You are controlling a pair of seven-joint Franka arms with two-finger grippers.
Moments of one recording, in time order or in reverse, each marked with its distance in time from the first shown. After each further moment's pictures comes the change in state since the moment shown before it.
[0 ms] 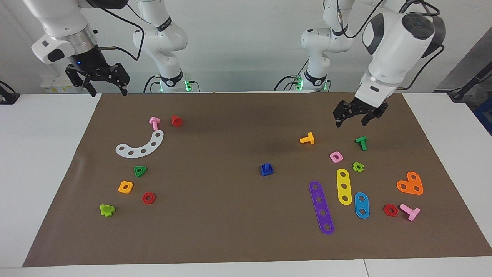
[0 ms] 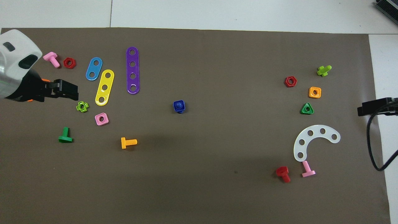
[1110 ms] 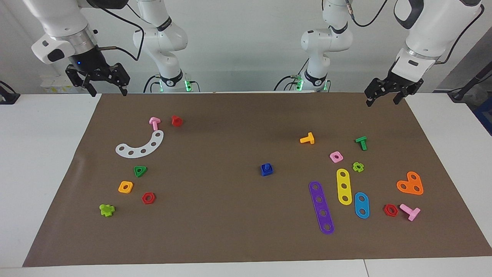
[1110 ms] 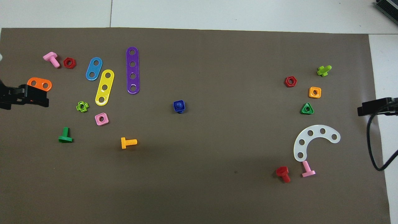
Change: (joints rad) left arm 0.178 -0.139 0.019 0.026 0.051 -0.216 0.222; right arm 0.000 0.000 0.000 0.000 0.000 0.000 0.000
